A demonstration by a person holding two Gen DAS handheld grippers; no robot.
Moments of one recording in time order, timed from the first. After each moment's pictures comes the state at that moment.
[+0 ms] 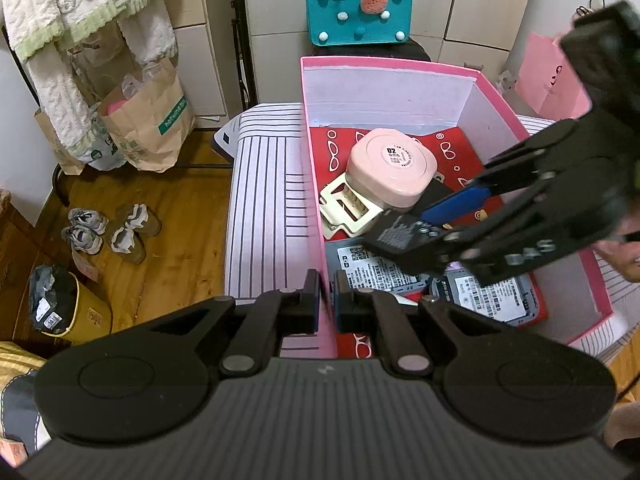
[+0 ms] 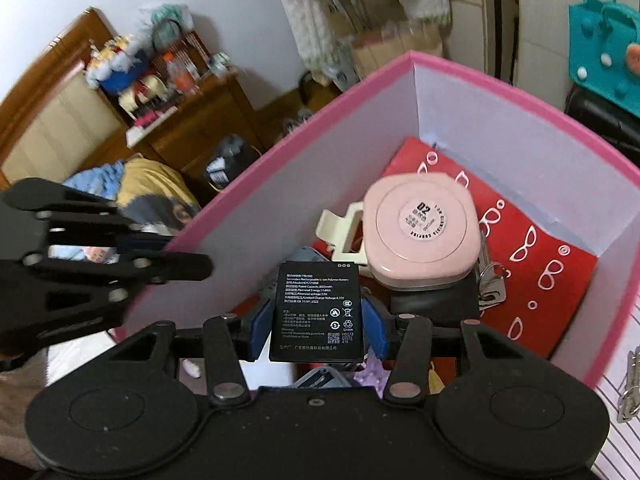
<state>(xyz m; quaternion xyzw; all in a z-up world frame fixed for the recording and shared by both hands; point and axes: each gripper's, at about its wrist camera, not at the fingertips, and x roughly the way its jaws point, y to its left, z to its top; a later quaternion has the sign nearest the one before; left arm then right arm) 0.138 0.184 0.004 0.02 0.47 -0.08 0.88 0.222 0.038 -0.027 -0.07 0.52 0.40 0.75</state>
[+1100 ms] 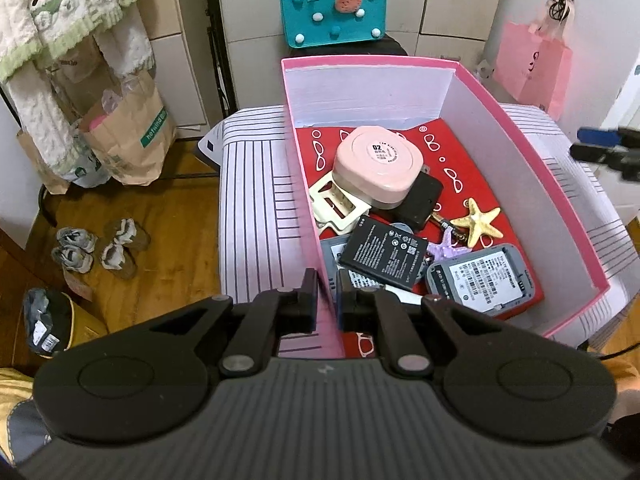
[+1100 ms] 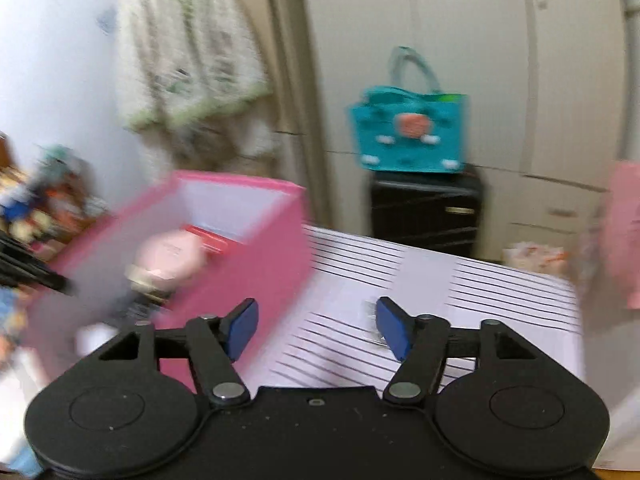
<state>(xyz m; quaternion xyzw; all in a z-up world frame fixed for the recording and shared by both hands) 0.136 0.190 0.004 0.03 0.46 -0.12 0.88 0.153 -0.177 -0.008 -0.02 0.33 0.18 0.93</state>
